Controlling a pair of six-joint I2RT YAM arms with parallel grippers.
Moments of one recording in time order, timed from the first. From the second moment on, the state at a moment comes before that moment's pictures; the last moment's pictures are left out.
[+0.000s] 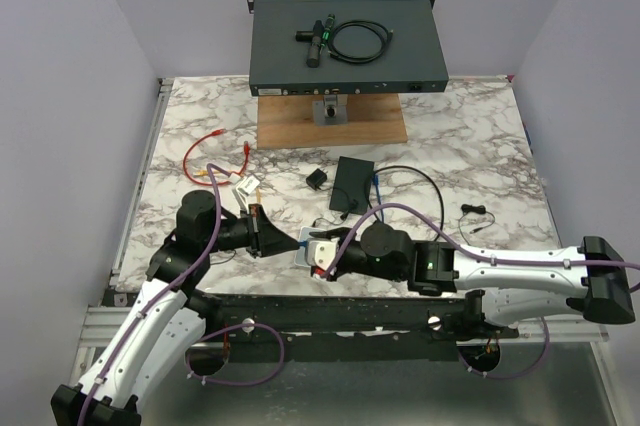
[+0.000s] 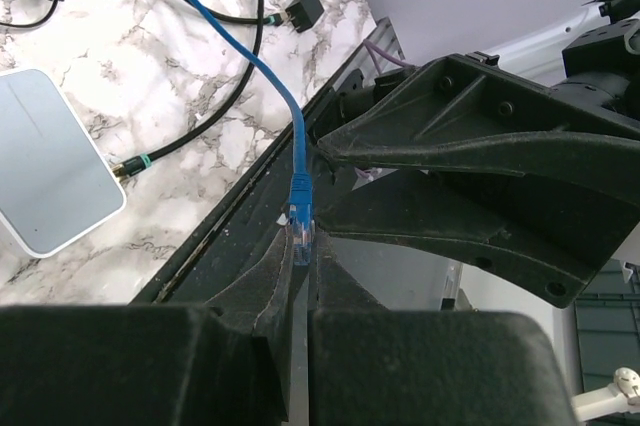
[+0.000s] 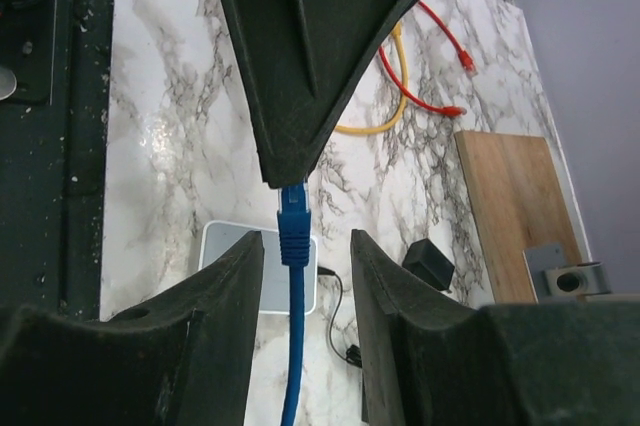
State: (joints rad) left arm -0.37 0.57 0.50 -0.30 0.87 -0.72; right arm 1.36 1.16 0.78 0.07 0.13 -0.56
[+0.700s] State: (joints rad) left arm -0.37 0.57 0.48 -0.28 0.90 -0.75; right arm 1.38 1.18 0.76 0.11 0.14 -0.60
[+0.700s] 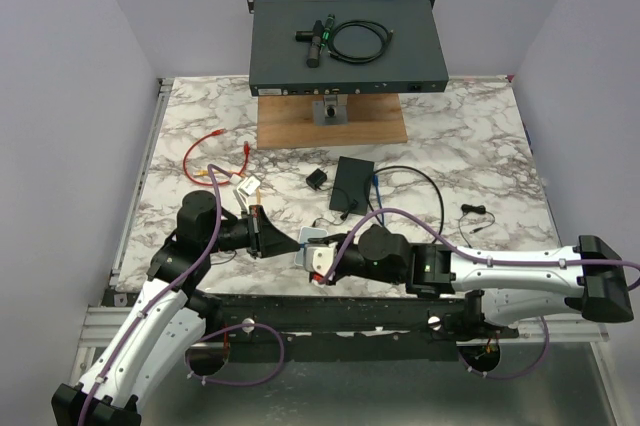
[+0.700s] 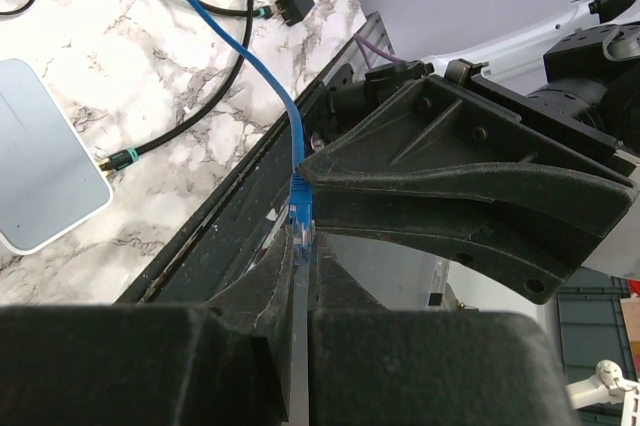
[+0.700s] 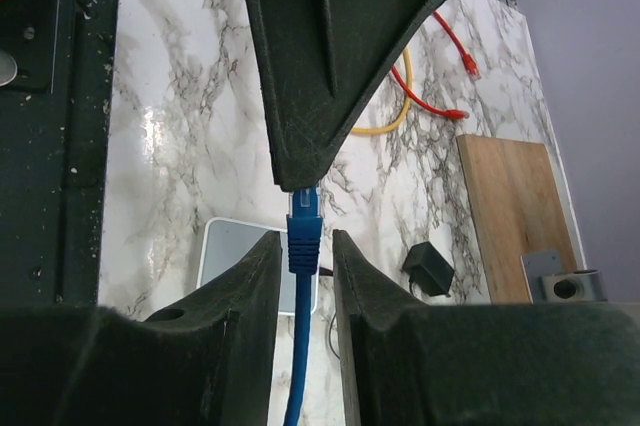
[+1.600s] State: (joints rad) left arm -0.37 0.56 0.46 -0.23 0.92 -0.79; right arm 1.39 1.18 0.75 0.11 0.19 -0.60
